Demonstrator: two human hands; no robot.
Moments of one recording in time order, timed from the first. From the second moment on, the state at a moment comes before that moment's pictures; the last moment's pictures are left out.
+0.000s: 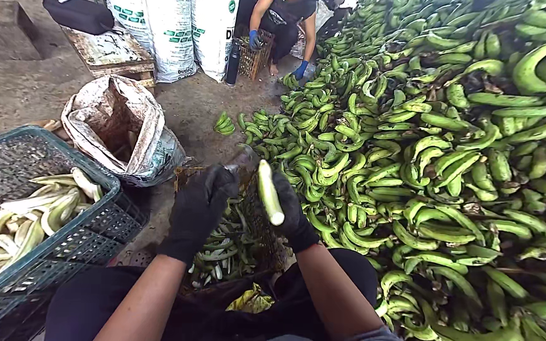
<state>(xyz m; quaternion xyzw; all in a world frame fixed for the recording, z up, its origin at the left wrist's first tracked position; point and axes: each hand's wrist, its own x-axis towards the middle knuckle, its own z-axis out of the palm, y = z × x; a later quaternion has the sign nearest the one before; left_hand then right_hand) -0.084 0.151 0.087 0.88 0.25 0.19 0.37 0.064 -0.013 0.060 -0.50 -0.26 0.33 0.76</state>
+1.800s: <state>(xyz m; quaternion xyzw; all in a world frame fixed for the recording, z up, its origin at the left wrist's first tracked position) -0.071 0.121 0.045 0.92 0.16 0.27 0.24 0.075 0.007 0.076 -0.40 -0.06 0.34 0.85</state>
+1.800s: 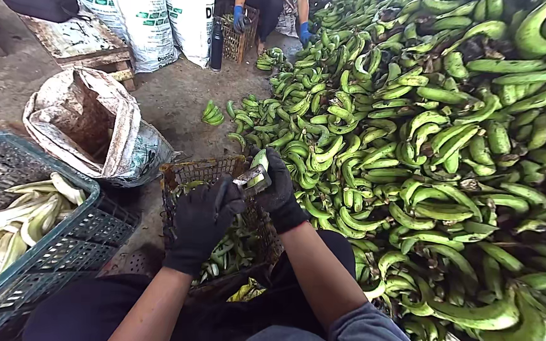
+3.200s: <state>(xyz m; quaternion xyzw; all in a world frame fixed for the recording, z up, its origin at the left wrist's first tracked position) -0.070 0.133 0.043 0.81 0.34 0.09 0.47 0.068 -0.014 0.033 -0.59 -0.33 0.38 0.63</state>
